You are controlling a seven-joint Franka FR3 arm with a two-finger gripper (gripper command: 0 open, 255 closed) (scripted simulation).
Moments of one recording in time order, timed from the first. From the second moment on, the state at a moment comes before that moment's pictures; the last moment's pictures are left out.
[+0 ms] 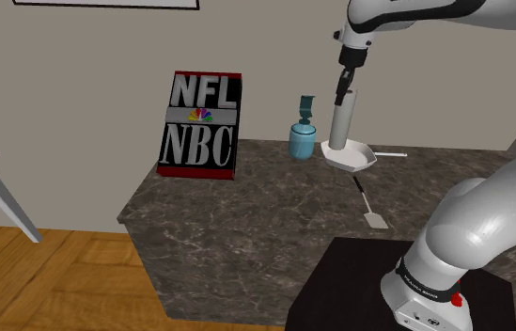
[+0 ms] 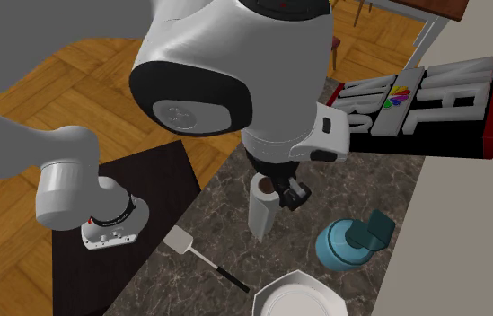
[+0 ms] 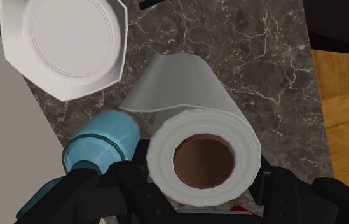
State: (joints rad) arm -0.18 -0.37 -0.29 -2.06 -0.12 1.77 -0.66
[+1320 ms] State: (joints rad) arm -0.19 -0.36 -0.31 -2.31 -0.13 2.04 -0.65
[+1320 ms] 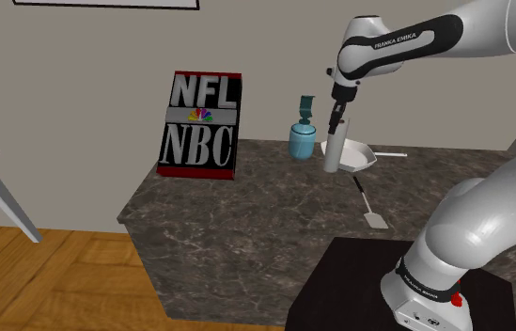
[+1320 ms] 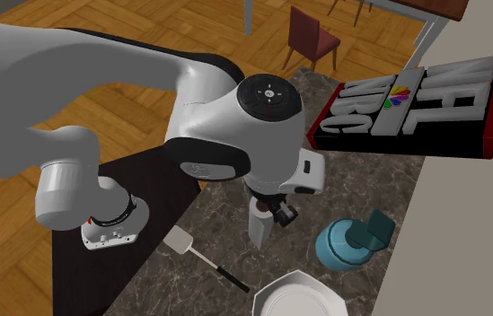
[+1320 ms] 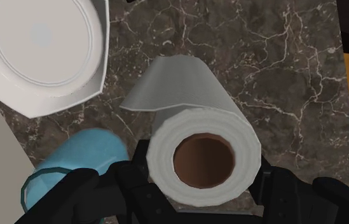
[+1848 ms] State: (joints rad) arm -0.19 -0.32 -0.33 -2.39 -0.13 2.16 -0.66
